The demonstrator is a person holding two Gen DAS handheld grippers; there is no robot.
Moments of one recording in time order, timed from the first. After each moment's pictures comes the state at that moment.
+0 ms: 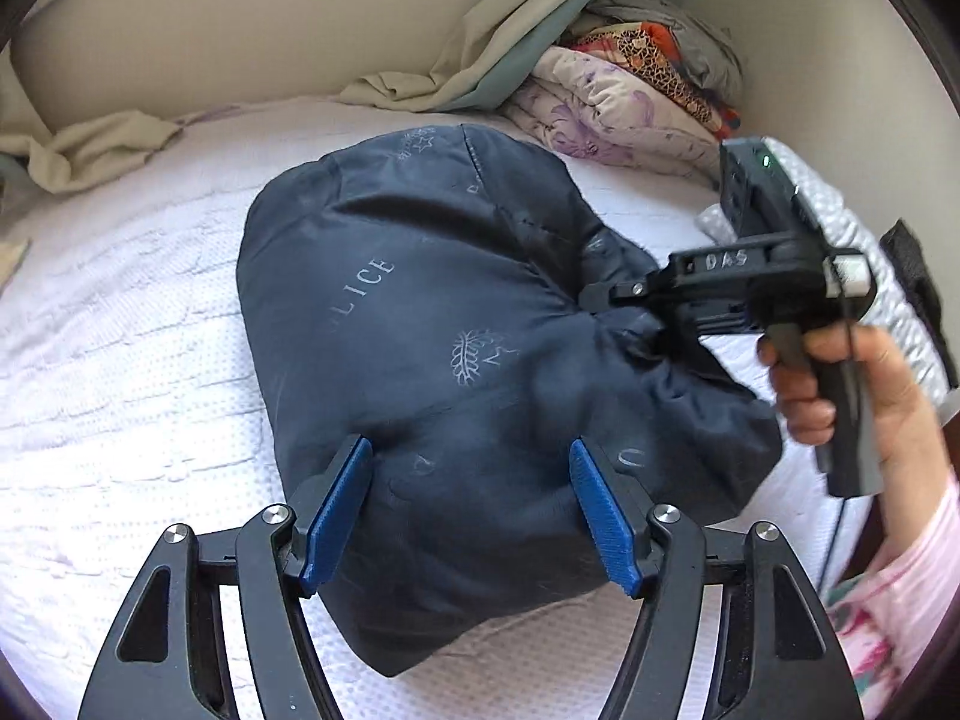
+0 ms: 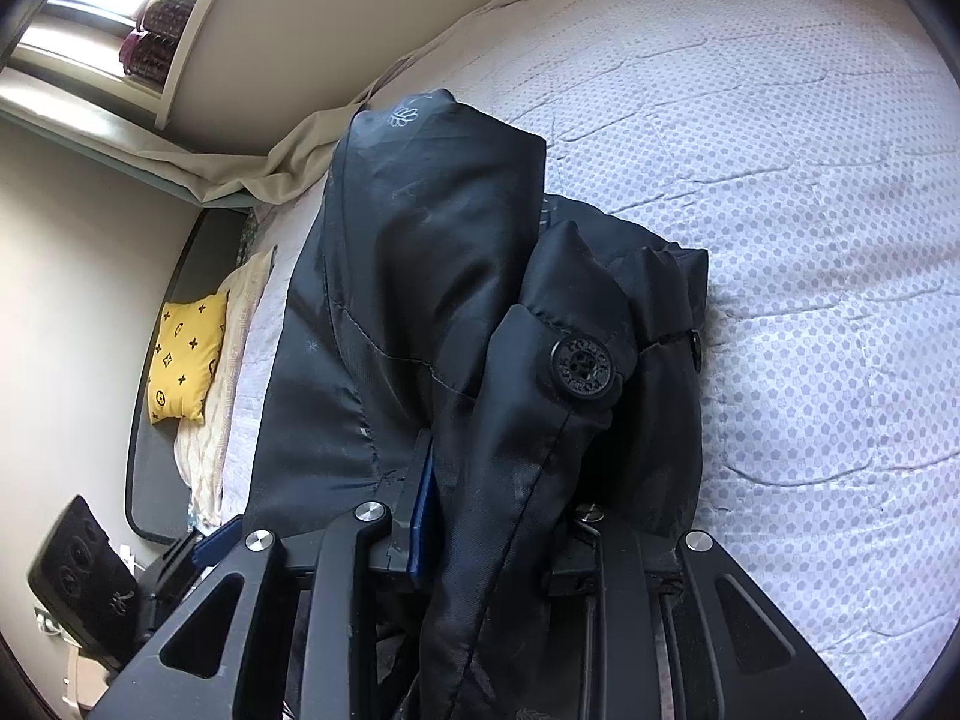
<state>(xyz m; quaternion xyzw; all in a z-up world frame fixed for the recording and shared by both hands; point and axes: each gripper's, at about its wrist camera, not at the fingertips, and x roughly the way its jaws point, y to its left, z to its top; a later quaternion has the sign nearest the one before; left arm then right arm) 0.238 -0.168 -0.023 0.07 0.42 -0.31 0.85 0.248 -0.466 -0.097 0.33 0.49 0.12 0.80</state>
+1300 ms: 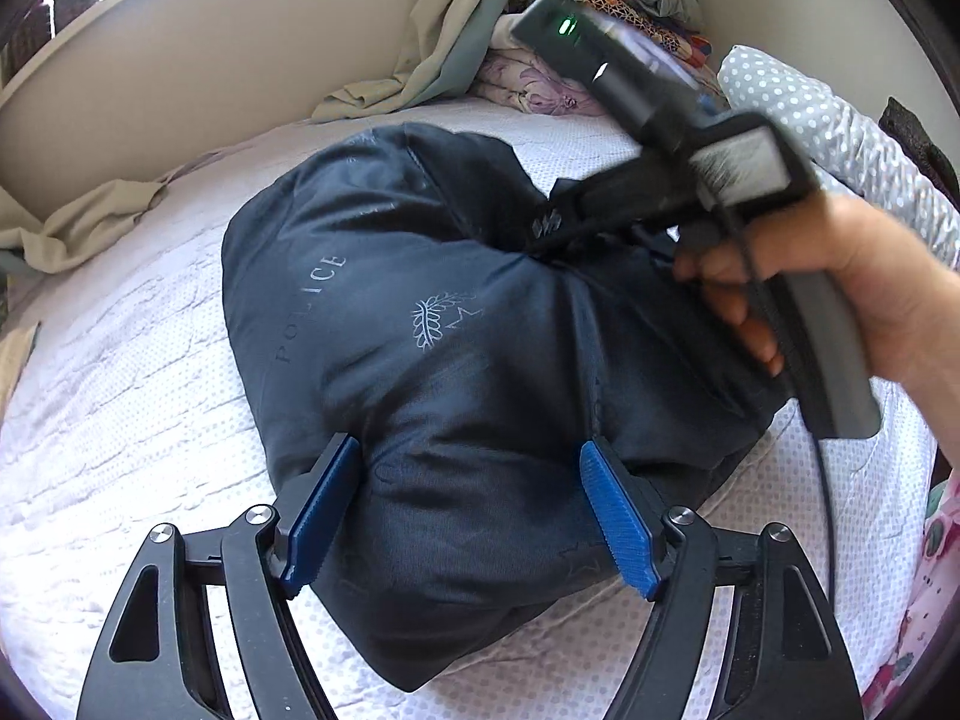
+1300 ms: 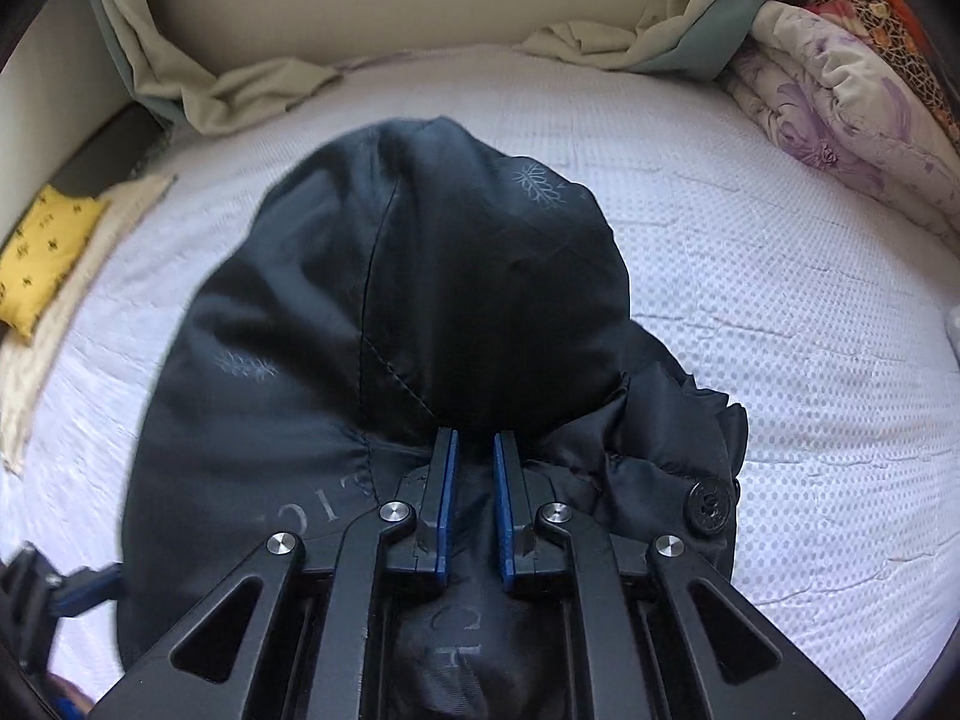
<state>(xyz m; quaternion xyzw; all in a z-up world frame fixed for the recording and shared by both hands) 0.200 -0.201 -0.056 0.18 0.38 -0.31 0.85 0.292 -0.382 -0.100 0.08 0.48 -0.01 0.87</state>
